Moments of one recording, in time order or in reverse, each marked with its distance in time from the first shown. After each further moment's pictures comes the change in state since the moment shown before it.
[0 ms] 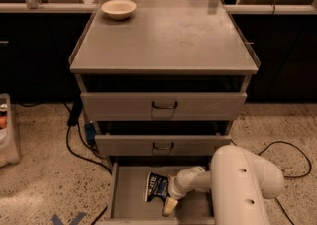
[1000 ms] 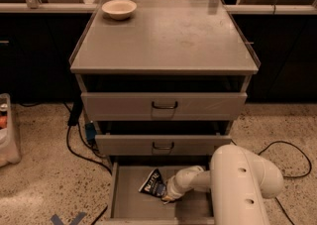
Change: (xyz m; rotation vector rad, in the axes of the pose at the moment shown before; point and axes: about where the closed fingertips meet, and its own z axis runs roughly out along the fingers) arm 0.000 0.000 0.000 0.000 0.000 0.000
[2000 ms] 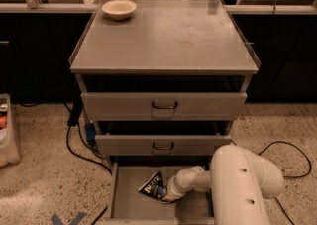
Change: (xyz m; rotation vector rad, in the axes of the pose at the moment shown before) arm 0.000 0.000 0.000 0.000 0.000 0.000
